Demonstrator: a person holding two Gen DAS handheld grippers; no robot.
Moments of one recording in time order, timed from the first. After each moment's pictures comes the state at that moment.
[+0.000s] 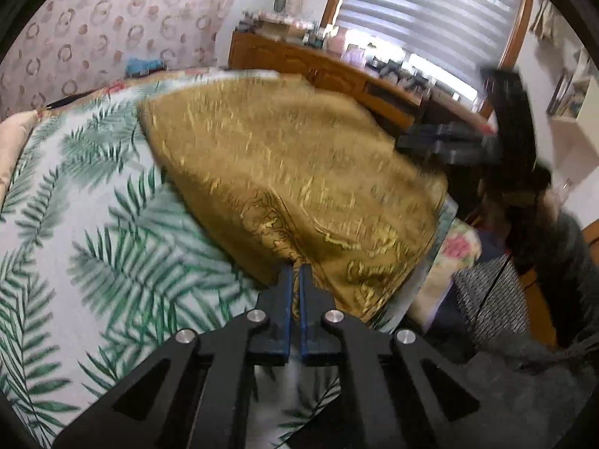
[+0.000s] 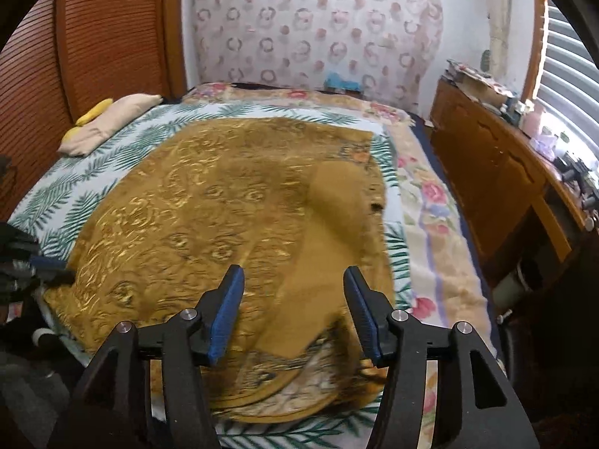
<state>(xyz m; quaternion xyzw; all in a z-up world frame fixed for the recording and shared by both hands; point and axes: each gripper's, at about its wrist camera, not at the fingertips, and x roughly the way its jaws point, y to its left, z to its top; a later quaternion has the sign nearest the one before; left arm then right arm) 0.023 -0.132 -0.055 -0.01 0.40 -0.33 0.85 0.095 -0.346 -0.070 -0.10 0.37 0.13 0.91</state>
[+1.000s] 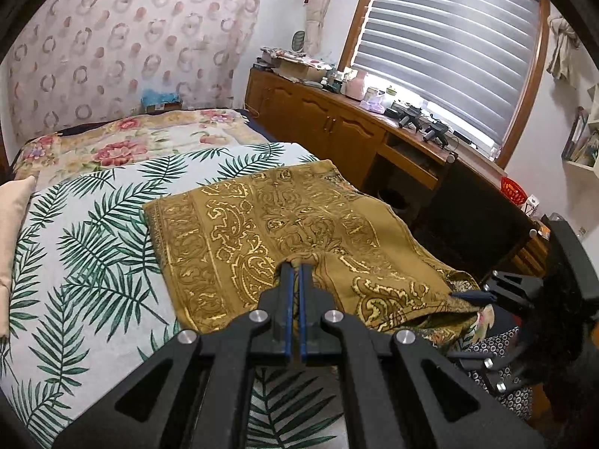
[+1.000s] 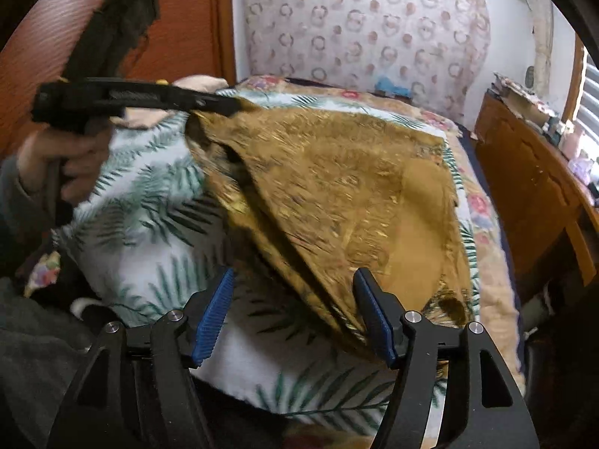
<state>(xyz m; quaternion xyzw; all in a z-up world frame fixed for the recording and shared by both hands) 0.128 -0.149 -0.011 -0.03 0.35 -0.30 0.89 0.057 -0.304 -0.081 -0.13 0.38 0.21 0.89</state>
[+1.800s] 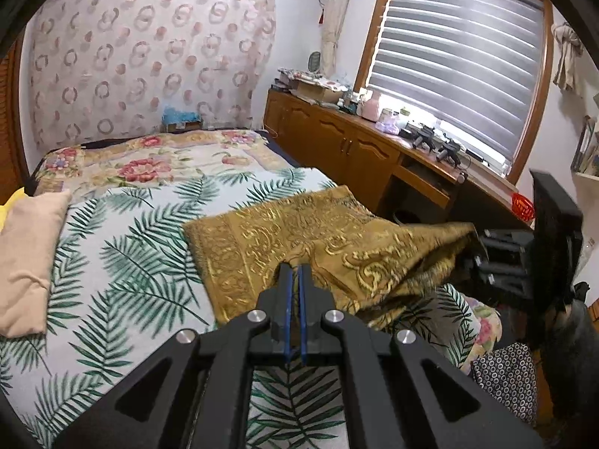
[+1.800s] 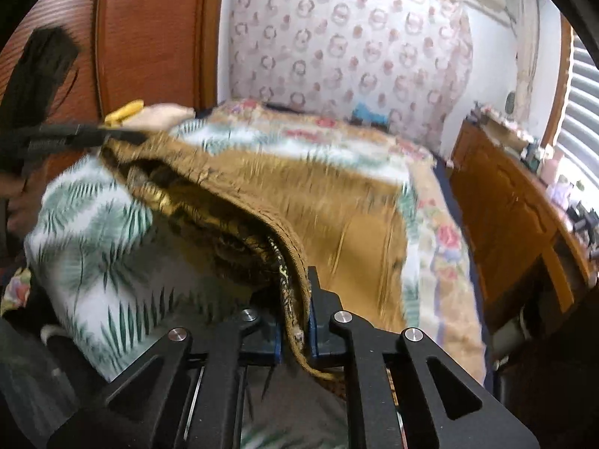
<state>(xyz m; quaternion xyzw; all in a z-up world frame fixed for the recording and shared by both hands) 0.105 -0.117 0.022 -0.04 0.32 -0.27 0.91 0.104 -0.332 -0.037 -0.14 0.31 0.18 0.92</state>
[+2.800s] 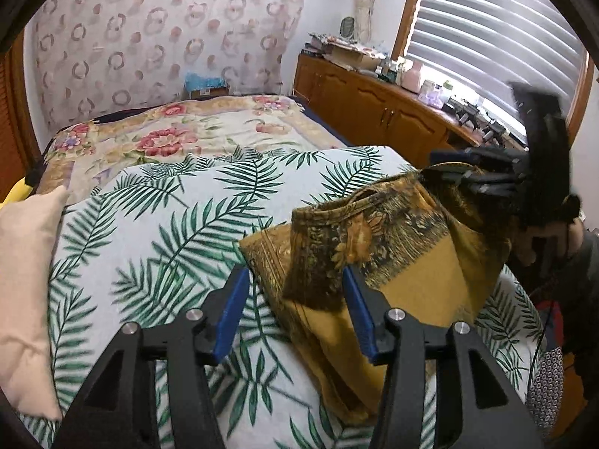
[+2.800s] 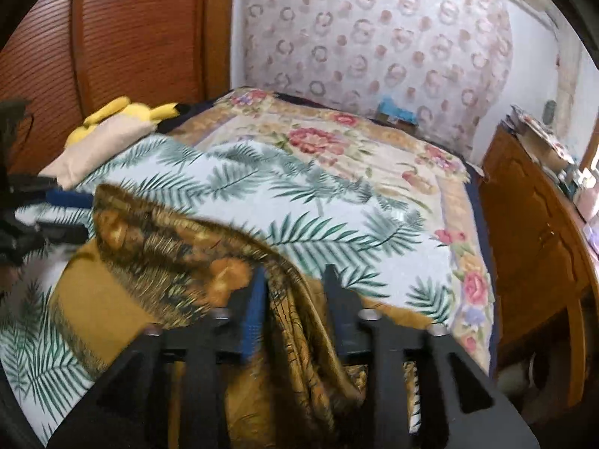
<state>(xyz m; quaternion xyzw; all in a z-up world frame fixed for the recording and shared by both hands) 0.242 -0.102 -0.037 -0.01 0.39 -0.22 0.89 0.313 -0.304 -0.049 -0.16 0.35 0.22 0.90</state>
